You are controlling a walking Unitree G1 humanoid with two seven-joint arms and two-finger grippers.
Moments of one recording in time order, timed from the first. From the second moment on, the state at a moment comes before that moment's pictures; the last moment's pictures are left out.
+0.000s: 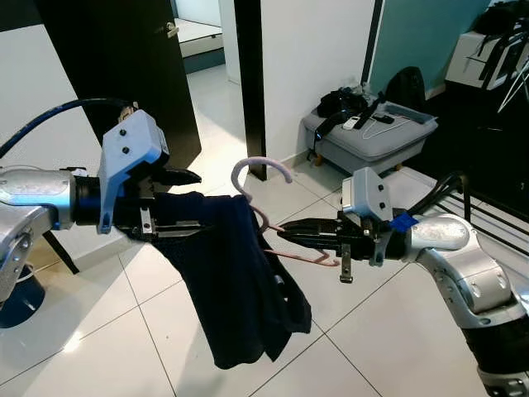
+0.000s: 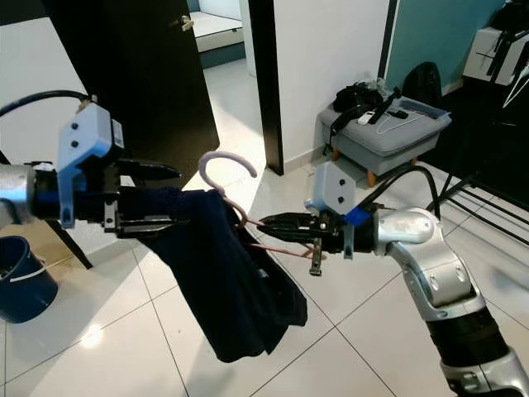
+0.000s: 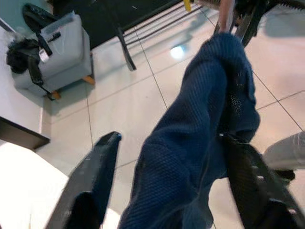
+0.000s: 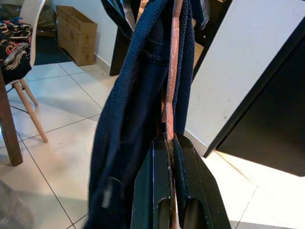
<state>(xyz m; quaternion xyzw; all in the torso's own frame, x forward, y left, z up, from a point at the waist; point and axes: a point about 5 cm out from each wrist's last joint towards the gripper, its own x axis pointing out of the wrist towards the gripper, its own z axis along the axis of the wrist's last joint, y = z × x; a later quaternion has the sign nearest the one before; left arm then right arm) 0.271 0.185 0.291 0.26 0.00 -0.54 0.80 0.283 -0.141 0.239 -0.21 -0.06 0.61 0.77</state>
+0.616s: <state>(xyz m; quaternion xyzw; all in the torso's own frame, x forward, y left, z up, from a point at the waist) 0.264 0.190 0.279 0.26 0.04 -0.57 0.78 0.282 -0.138 0.241 -0.20 -0.06 0.61 0.77</state>
